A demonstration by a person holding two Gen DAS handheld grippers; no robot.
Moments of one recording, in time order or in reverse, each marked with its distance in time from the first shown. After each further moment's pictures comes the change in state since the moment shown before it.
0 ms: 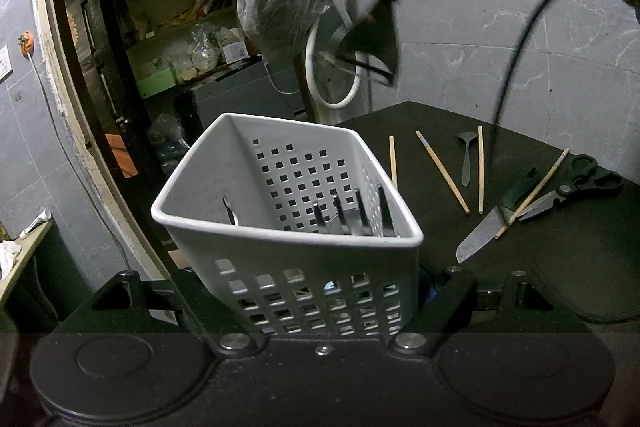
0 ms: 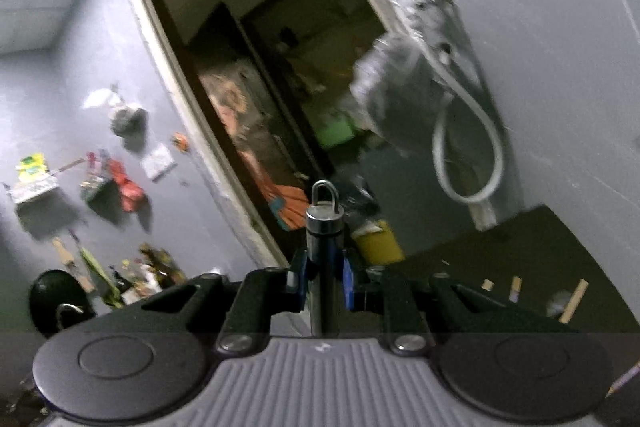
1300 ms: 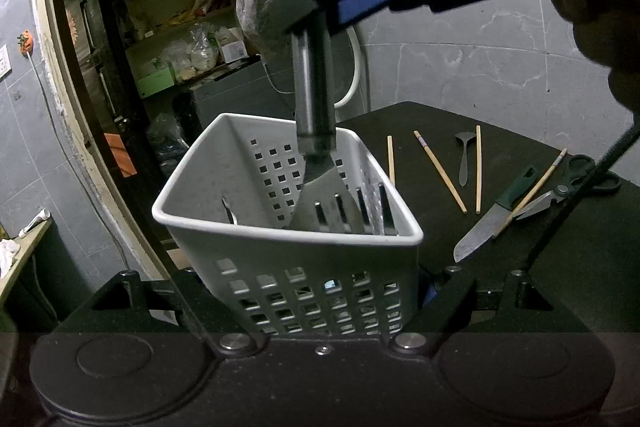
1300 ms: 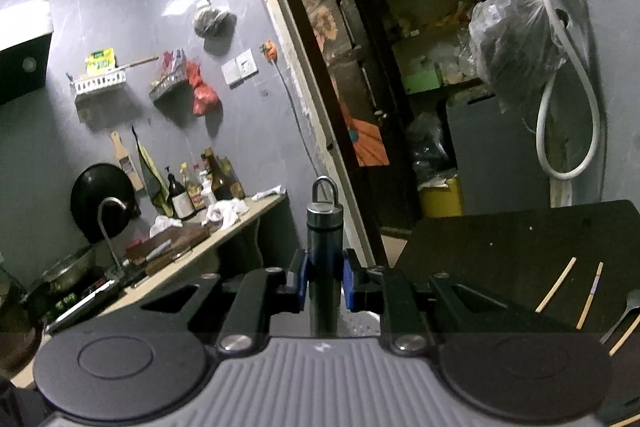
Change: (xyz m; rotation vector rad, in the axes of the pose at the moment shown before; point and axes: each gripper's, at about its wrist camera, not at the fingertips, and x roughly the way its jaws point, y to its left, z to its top) left arm 0.000 0.000 0.000 -0.002 -0.001 0.000; right arm 0.041 0.057 -0.063 -0.219 0.229 0.153
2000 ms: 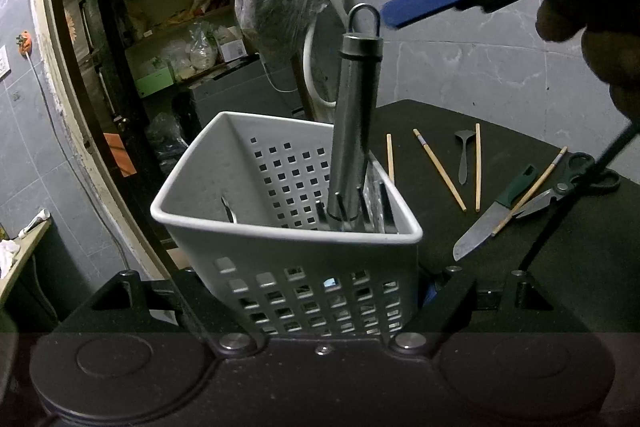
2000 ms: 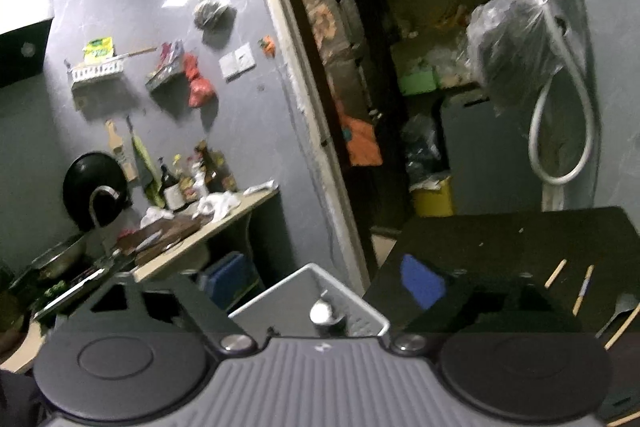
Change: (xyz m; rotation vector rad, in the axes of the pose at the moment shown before) left arm 0.002 0.000 0.000 0.006 0.004 -0.003; right arm -0.012 0.001 -0.001 -0.022 -0.042 -0.051
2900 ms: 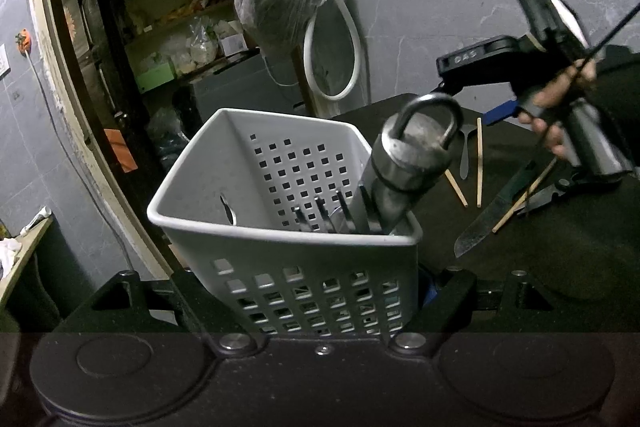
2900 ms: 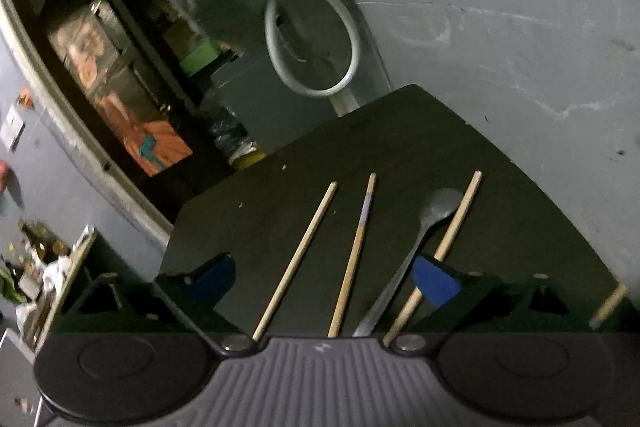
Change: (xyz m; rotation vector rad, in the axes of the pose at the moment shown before) left arm 0.002 -0.002 0.005 0.003 0.025 0.004; right arm 0.059 -0.225 -0.049 0.488 0.115 -0.440
